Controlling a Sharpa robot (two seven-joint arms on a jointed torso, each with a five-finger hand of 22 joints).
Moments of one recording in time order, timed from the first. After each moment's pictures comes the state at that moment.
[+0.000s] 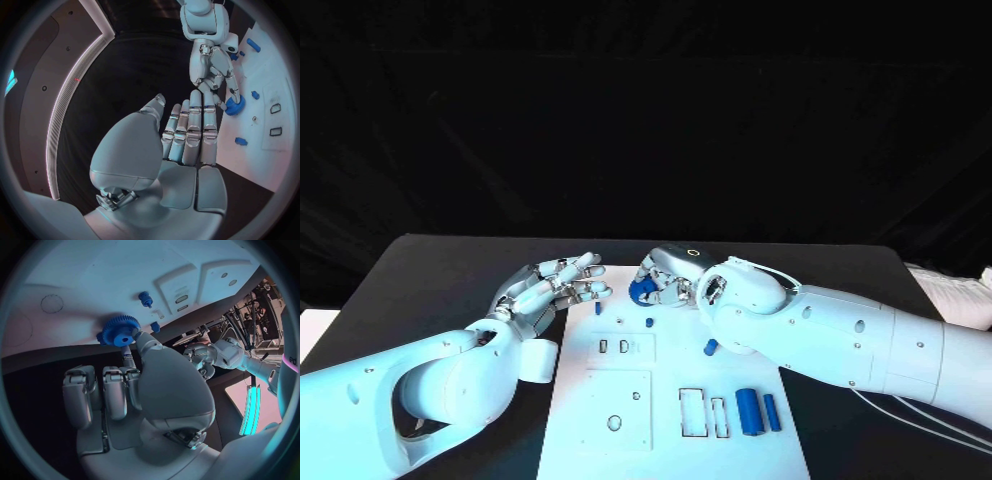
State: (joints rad) left arm 1.19 -0.94 -0.03 1.77 0.18 -0.38 0.48; left_hand 1.40 -0.03 0.14 0.15 0.11 1.01 0.21 0.08 0.07 1.12 0.15 0.07 0.07 1.22 0.09 0.19 0.20 0.17 1.03 0.19 0.30 0.11; right arm 1.23 -0.58 0.01 1.39 -1.62 -0.33 -0.20; right_hand 1.41 -0.06 0.20 0.10 0.24 1.06 0.13 0.15 0.08 1.47 0.03 1.57 1.31 1.47 -0.04 1.57 1.31 0.01 1.47 0.07 1.57 1.31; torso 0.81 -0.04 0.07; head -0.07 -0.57
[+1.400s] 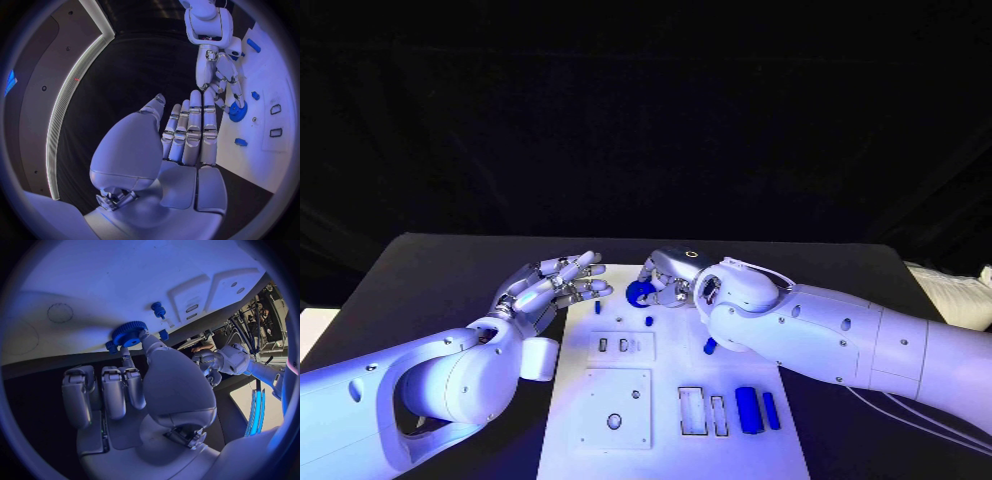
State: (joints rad) left arm 1.19 -0.93 -0.03 1.77 0.18 -0.38 0.48; left_hand 1.40 -0.03 0.14 0.15 0.11 1.01 0.21 0.08 0.07 1.12 0.15 0.07 0.07 1.22 0.09 0.19 0.20 0.17 1.03 0.19 0.30 0.11; right arm 1.22 -0.55 0.00 1.32 -1.63 -0.30 -0.22; right_hand 1.28 -0.09 0.18 0.14 0.14 1.02 0.15 0.07 0.08 1.46 0.05 1.55 1.31 1.47 -0.01 1.57 1.31 0.01 1.47 0.09 1.57 1.31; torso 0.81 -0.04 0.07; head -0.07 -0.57
